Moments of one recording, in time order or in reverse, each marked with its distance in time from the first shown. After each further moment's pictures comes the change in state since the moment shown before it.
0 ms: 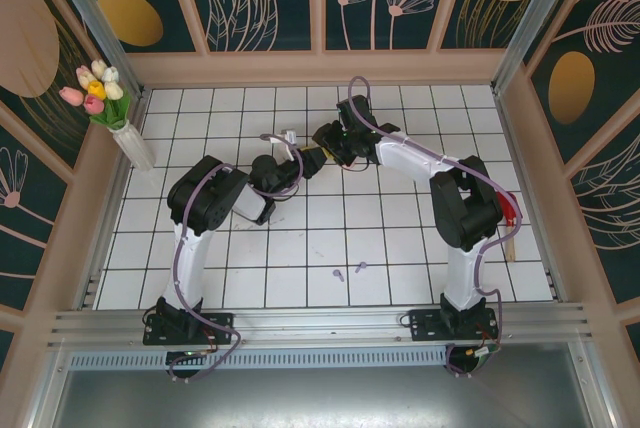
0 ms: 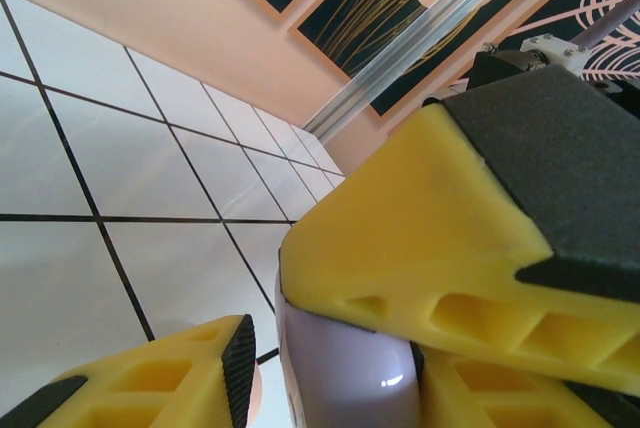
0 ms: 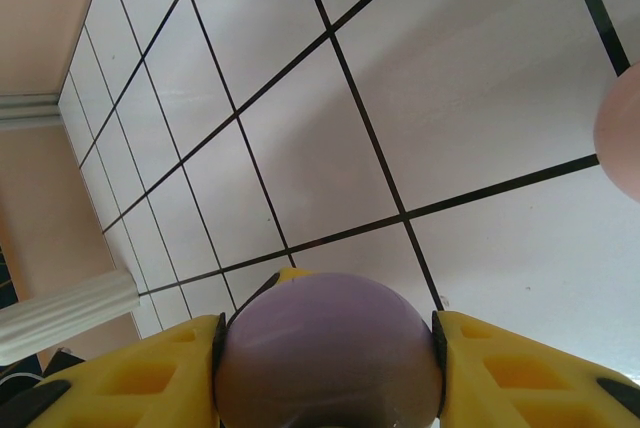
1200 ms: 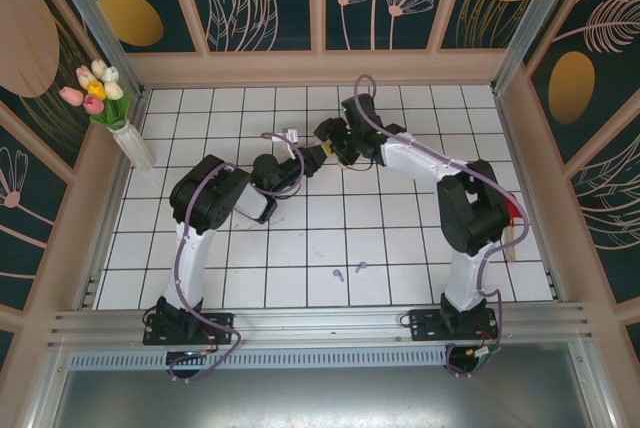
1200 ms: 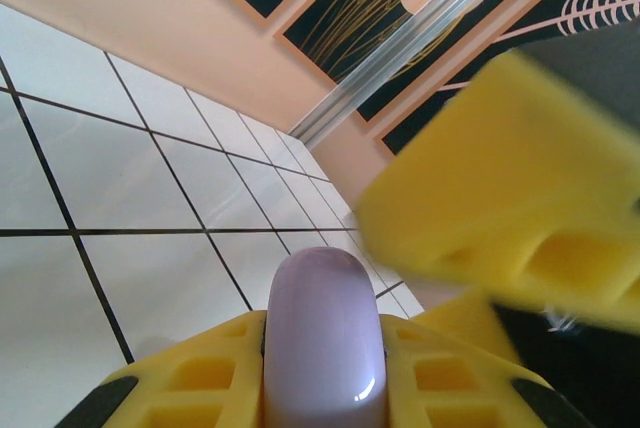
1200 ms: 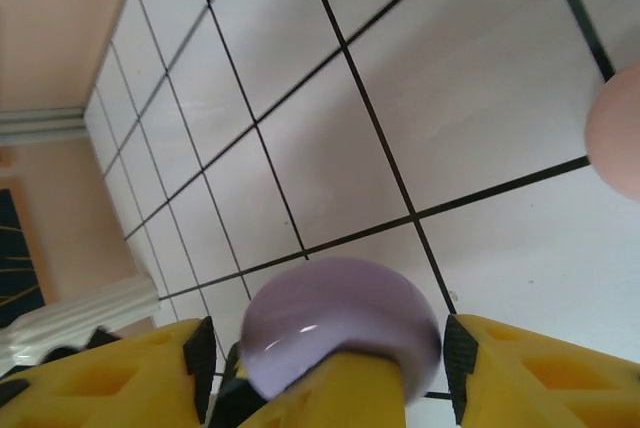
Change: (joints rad) left arm -0.005 0.020 0.024 0.025 0.013 -0.023; right arm -0.024 -0.075 -0.043 0.022 0.010 0.022
